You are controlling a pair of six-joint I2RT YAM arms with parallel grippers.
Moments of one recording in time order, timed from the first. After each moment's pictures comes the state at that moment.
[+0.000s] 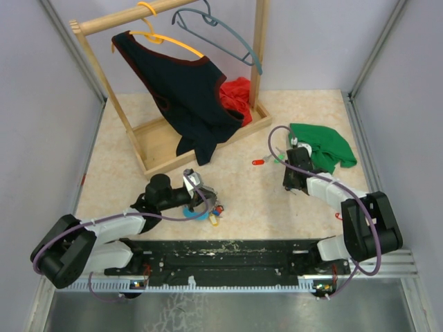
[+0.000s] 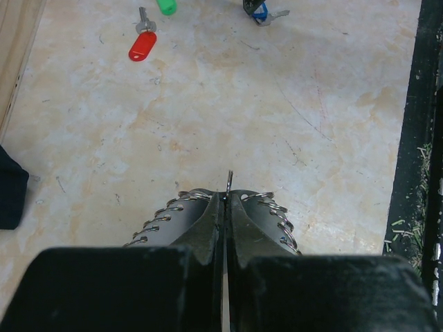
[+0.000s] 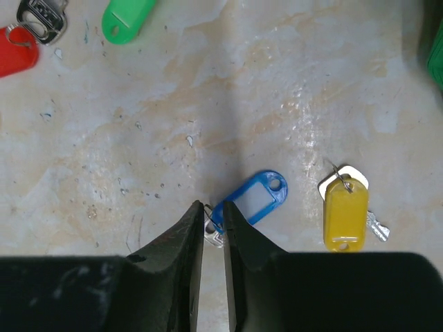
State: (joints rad) left arm -0.65 1.19 0.28 0.66 0.52 0.12; right arm 0.28 1.38 0.64 -0.22 0.19 0.38
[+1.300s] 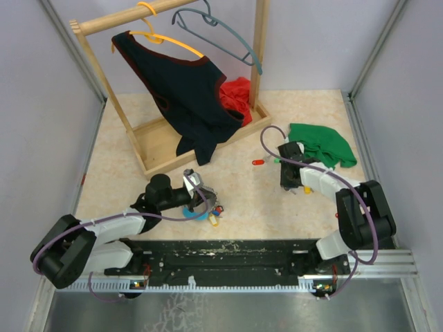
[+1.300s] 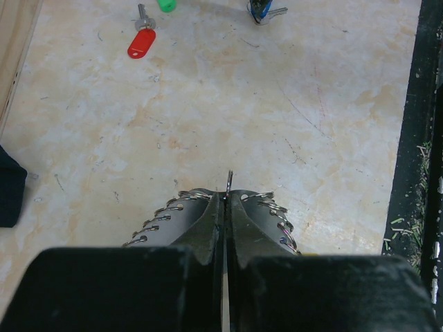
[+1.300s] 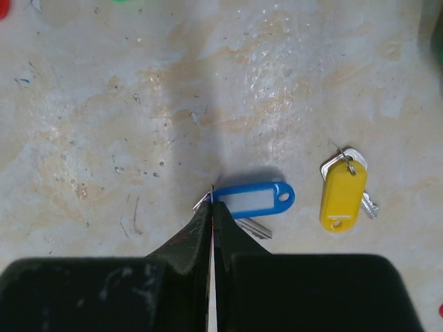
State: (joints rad) left arm -0.65 1.19 0.28 0.65 0.52 0.12; right arm 0.34 1.47 0.78 -0.43 0.23 0.36
